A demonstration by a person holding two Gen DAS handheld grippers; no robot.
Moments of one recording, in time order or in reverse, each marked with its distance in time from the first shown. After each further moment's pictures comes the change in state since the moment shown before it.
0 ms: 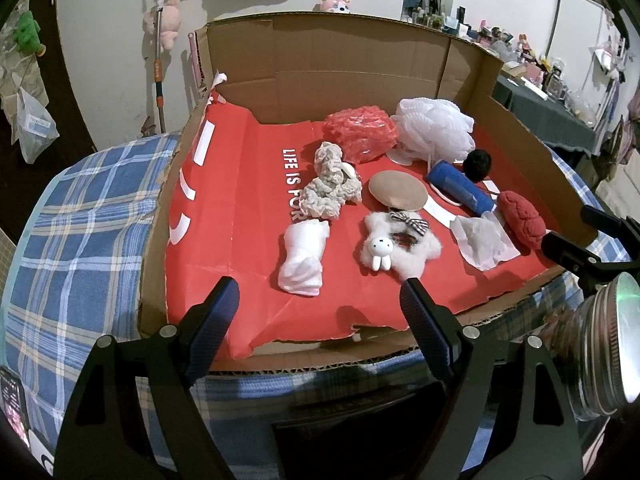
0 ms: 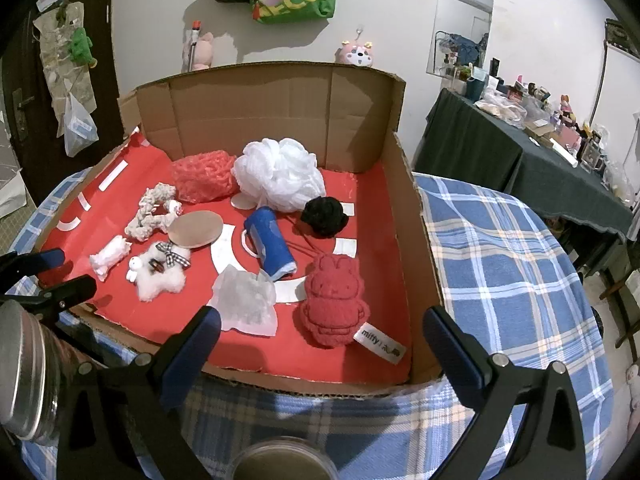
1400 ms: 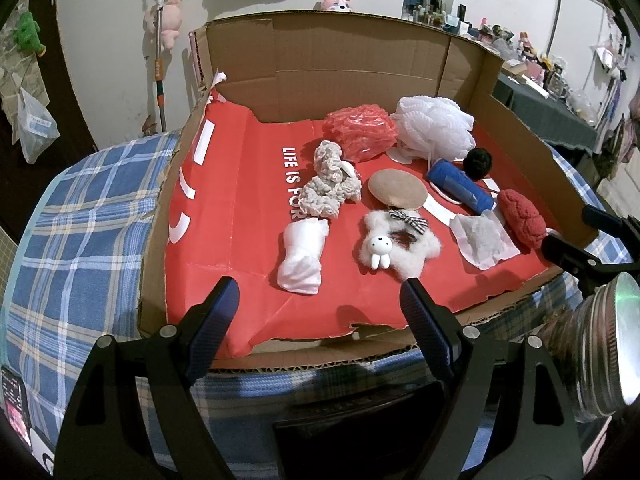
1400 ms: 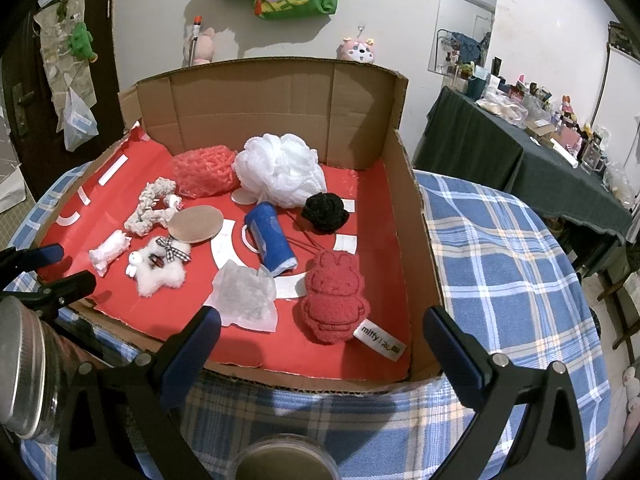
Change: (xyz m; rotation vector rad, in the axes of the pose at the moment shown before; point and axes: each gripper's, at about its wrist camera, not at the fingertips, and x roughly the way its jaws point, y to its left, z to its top) left arm -0.001 -0.002 0.000 -0.001 0.008 0.007; right arm -0.001 0.000 -0.001 -0.003 0.010 0.001
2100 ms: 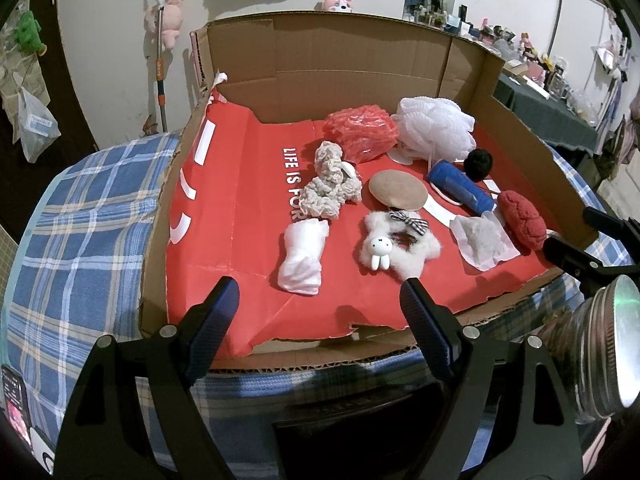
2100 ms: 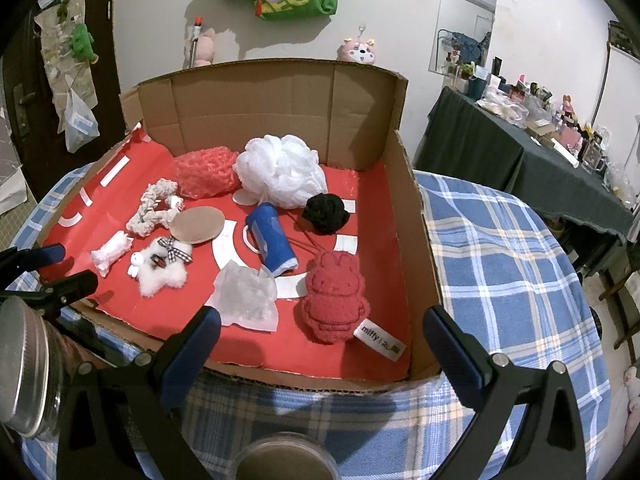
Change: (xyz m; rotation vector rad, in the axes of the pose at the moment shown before) left arm 0.000 0.001 0.001 -0.005 0.001 0.000; right arm -0.001 0.001 0.001 -0.005 0.001 -0.002
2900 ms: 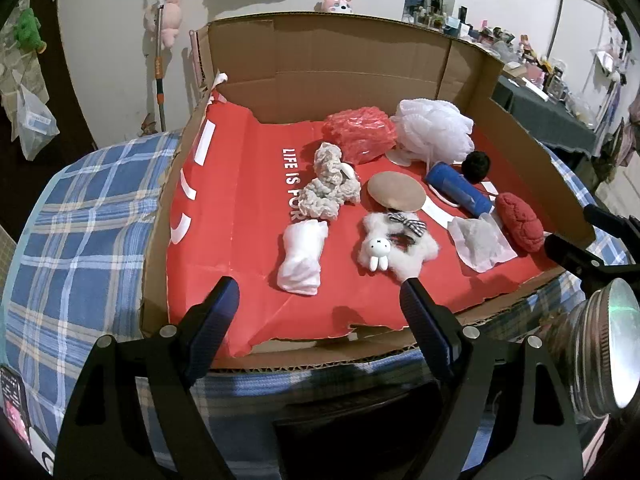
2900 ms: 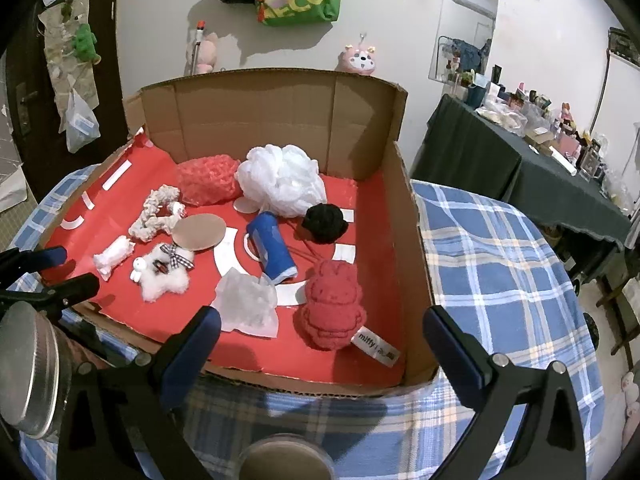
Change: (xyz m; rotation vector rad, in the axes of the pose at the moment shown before) left arm -0.001 0.000 0.000 -0.005 -0.001 -0.010; right arm -0.008 0.002 0.003 -0.011 -0.022 -0.008
